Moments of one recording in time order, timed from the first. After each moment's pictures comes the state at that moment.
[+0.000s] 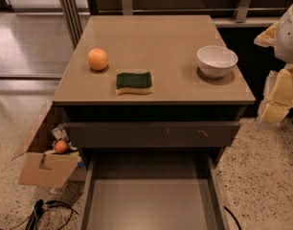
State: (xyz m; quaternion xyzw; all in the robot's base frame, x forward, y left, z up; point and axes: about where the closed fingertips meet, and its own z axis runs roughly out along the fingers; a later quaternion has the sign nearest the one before) arm 0.438 -0.216 0.977 -0.60 0.78 -0.04 0.16
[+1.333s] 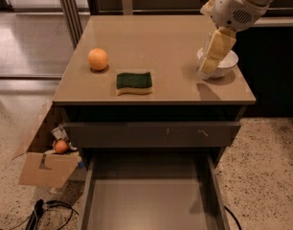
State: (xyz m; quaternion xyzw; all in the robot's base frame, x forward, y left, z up) arm 0.577 -0.141 0.980 -0.64 0.73 0.00 0.26
